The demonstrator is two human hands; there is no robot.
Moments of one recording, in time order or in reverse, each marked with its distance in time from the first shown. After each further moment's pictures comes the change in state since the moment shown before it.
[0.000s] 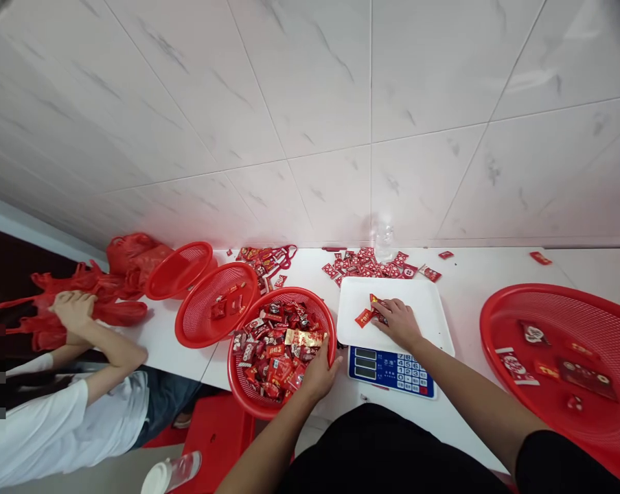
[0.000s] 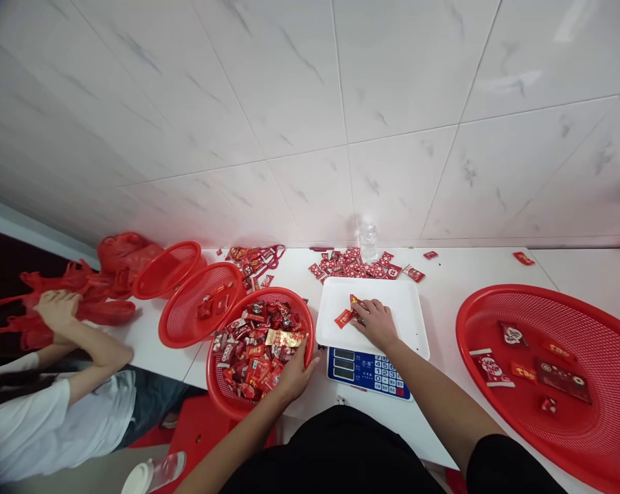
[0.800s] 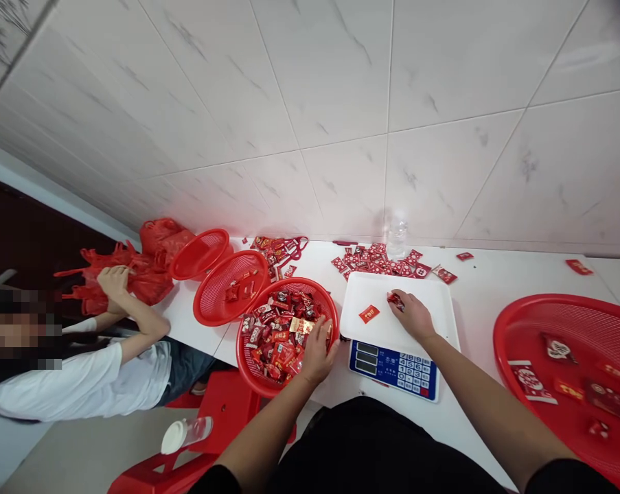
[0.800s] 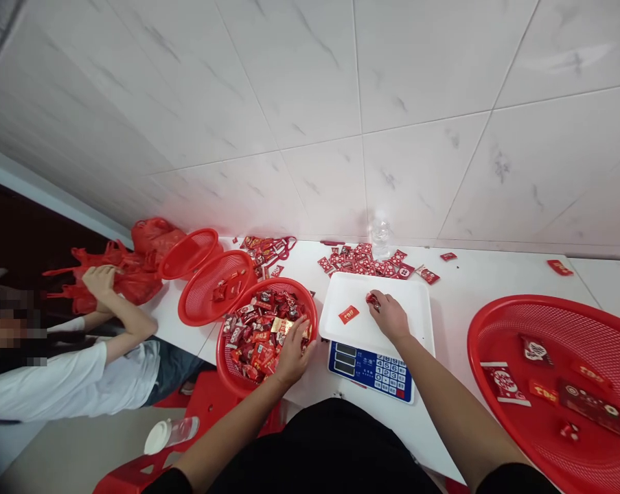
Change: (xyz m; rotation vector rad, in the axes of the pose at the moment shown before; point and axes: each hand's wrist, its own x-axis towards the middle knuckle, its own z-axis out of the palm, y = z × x) left_hand 0.000 0.013 0.001 0.263 0.335 0.331; right_hand 0.009 0.025 -0.011 0.227 0.074 0.193
